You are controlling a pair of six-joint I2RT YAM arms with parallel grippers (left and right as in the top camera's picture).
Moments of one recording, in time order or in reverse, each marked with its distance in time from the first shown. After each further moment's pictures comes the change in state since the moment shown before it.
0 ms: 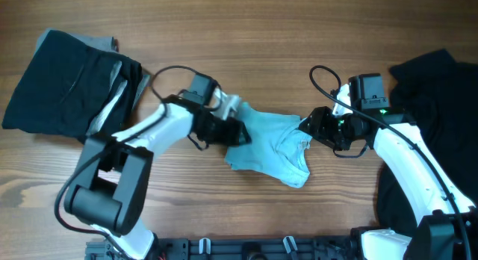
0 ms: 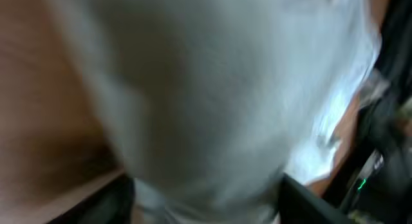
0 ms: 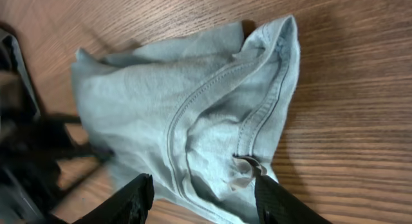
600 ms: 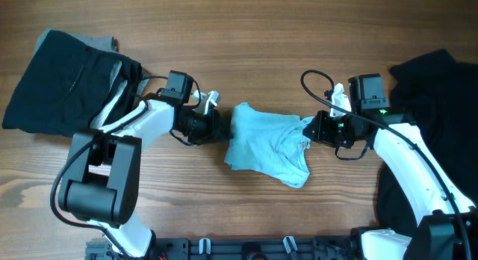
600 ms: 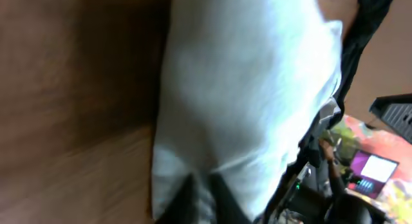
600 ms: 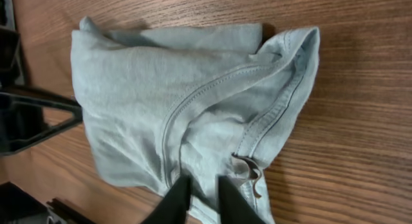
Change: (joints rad) left arm 0.130 0.029 -0.016 -0.070 0.164 -0.120; right arm 0.000 0.000 0.000 -0.013 -0.011 -0.199
